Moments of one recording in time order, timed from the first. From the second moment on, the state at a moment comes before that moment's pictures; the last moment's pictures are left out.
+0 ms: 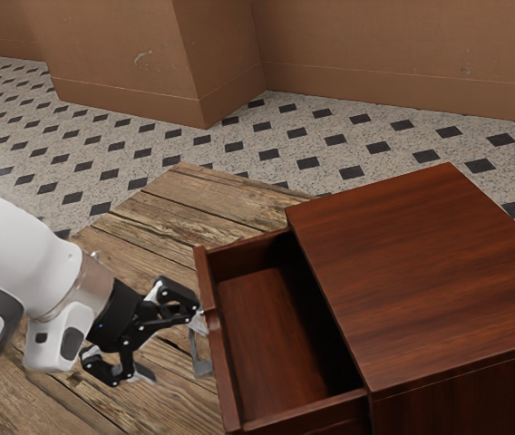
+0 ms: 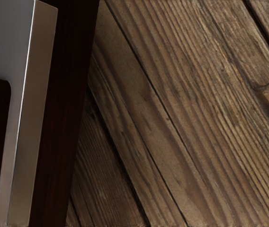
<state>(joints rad) 2.60 0.79 -2.67 -2.59 0.27 2.31 1.79</state>
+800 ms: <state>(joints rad) 2.66 0.88 -2.67 -2.64 0.28 2.28 1.81</state>
